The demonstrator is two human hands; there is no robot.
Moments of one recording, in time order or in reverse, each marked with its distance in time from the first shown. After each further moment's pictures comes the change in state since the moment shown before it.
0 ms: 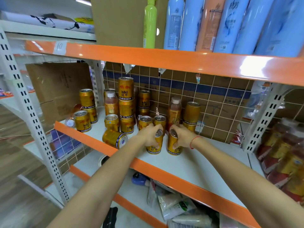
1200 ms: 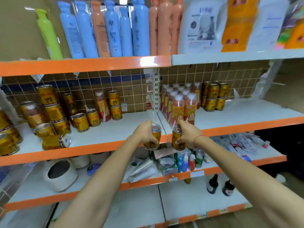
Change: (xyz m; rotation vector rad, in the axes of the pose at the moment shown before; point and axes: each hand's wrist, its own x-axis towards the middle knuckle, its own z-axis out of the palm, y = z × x) left_hand -0.172 0.224 0.023 -0.115 -0.127 0.419; right_hand -0.370 0.016 -0.010 0.093 0.248 0.696
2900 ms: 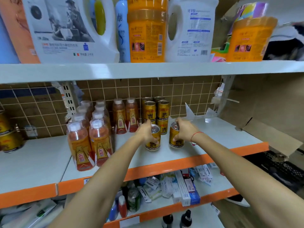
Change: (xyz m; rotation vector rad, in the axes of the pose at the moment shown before) left_hand 0.301 0.302 0.153 -0.134 0.027 0.047; right_hand 0.139 0.385 -0.129 0.004 0.055 0.092
